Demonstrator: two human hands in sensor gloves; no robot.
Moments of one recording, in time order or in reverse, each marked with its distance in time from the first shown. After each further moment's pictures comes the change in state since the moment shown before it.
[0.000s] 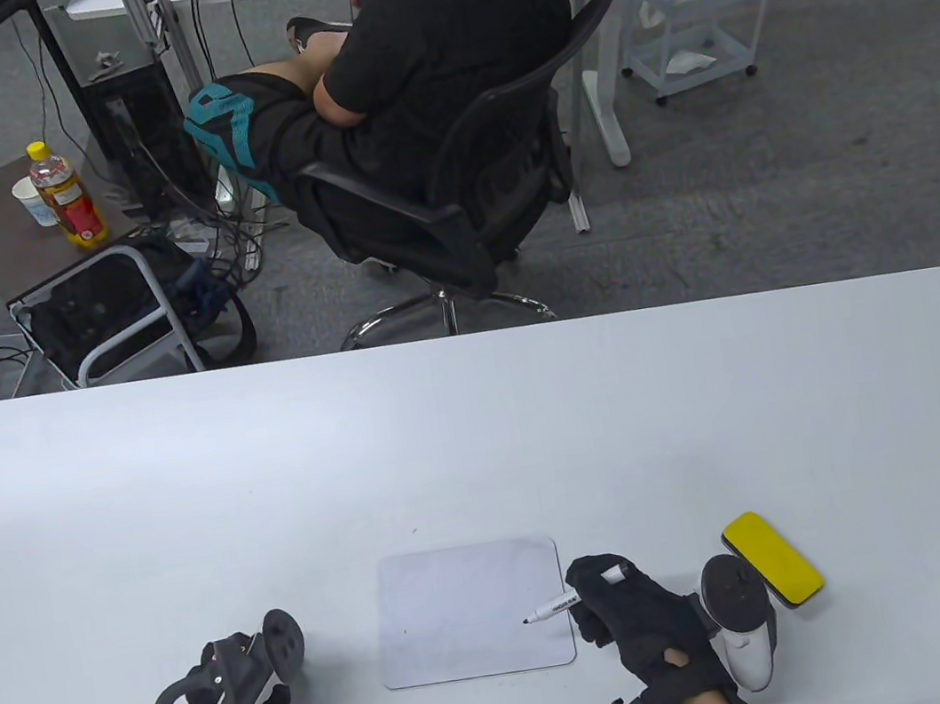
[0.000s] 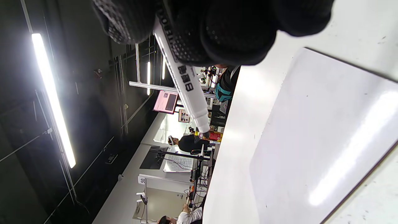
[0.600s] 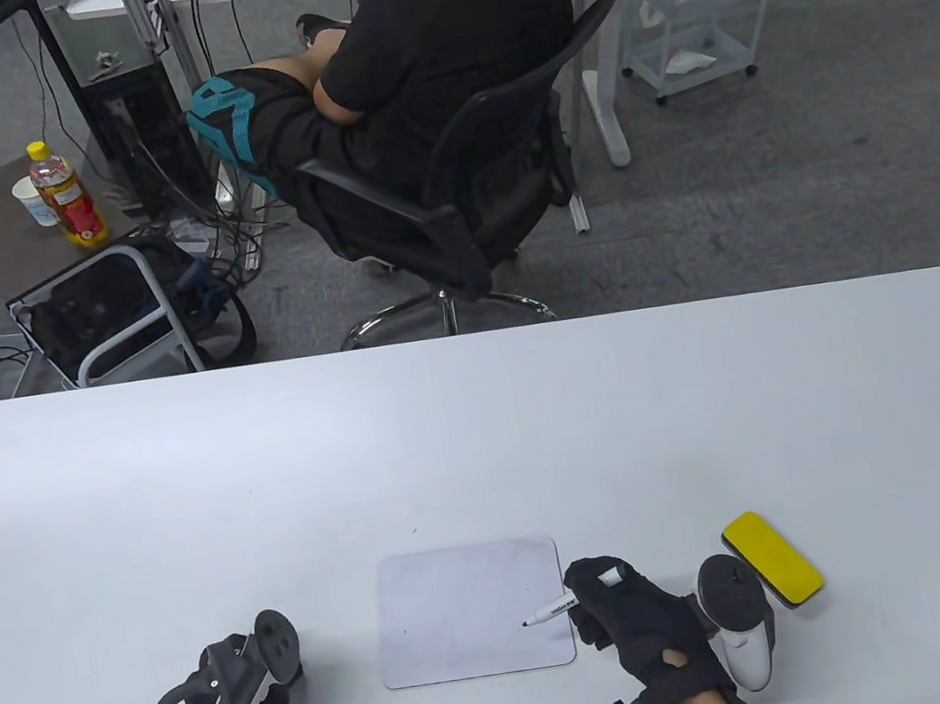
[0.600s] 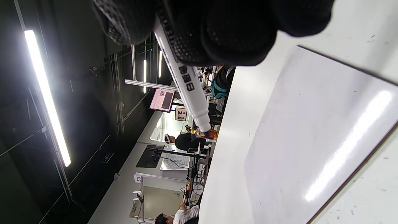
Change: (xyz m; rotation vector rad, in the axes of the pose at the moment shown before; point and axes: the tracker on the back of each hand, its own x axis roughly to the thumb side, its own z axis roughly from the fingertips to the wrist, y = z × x) left_hand -0.005 -0.003 0.000 -0.007 0.028 0.075; right_hand 0.000 0.001 0.000 0.008 0.020 0.004
